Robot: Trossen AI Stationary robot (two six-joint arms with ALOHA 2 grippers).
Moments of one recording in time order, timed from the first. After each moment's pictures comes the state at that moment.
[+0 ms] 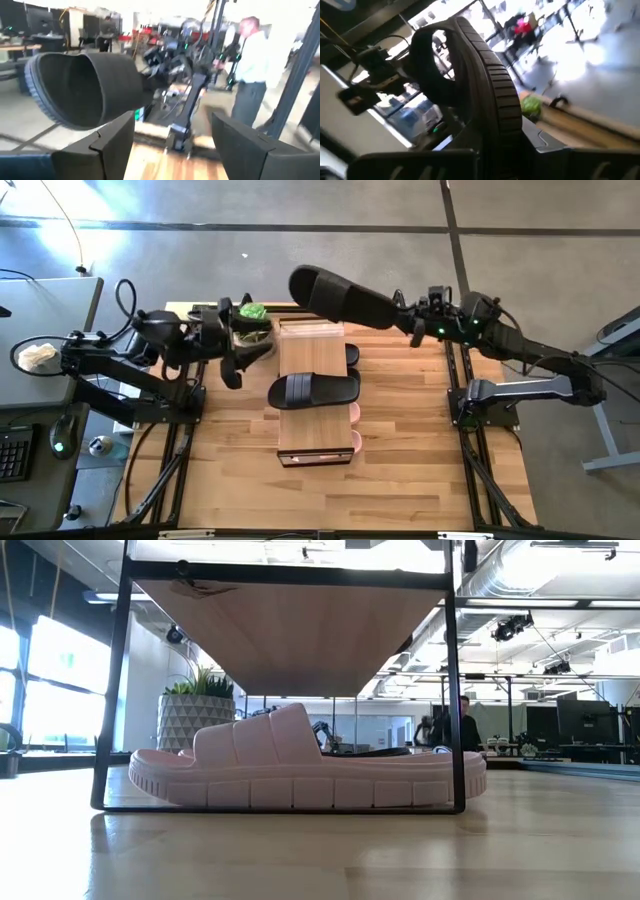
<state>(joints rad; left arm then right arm) -0.01 0.98 1.23 -0.21 -0.35 -0.10 -0.33 0.90 0.97 -0.06 -0.03 0.57</state>
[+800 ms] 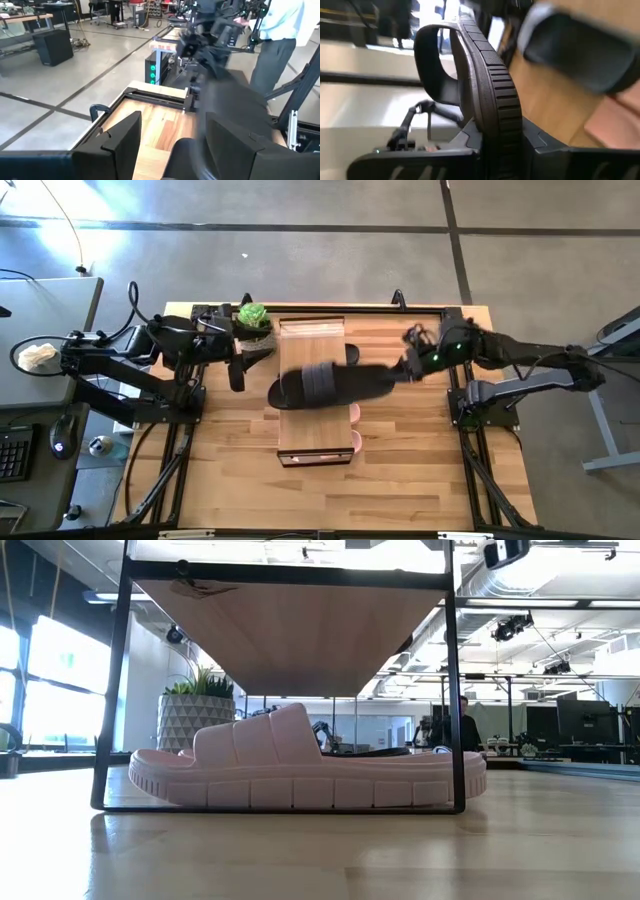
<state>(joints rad) -0.01 0.97 1.23 -0.45 -0.40 -0.12 -0.10 0.92 0.97 -0.32 -0.33 1.28</state>
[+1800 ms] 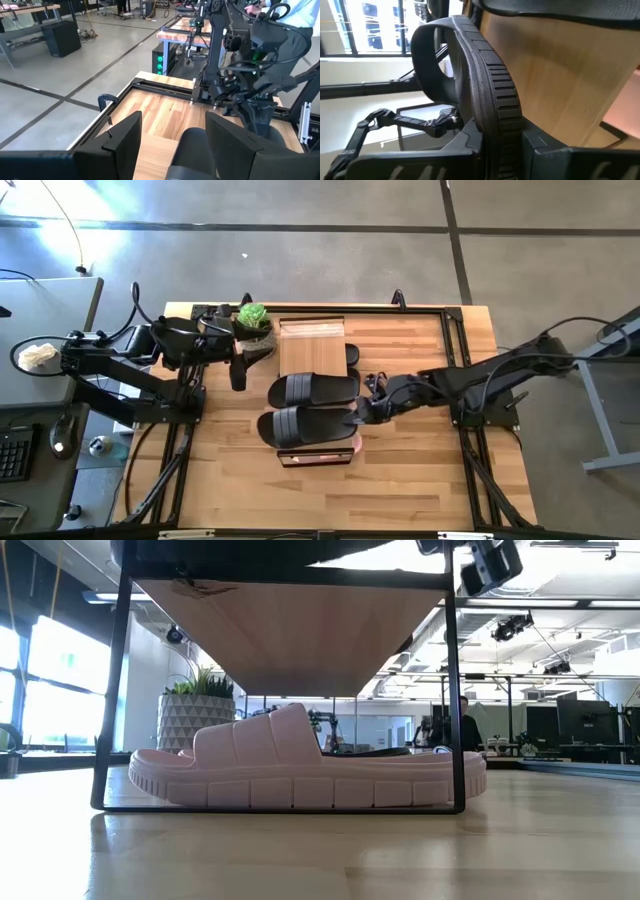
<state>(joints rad) -0.01 0.97 1.23 -0.51 -0.43 -0.13 0.25 1.31 0.97 -0.10 0.00 1.49</state>
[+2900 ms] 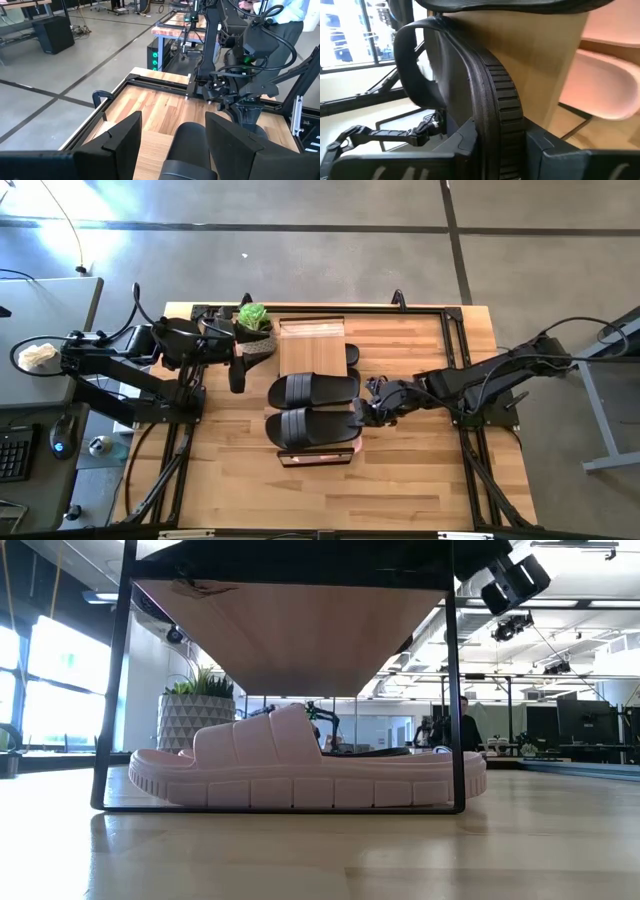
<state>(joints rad) -0.01 0.97 1.23 -0.53 -0.40 -0.14 0.26 1.33 0.97 -0.23 0.00 1.60</state>
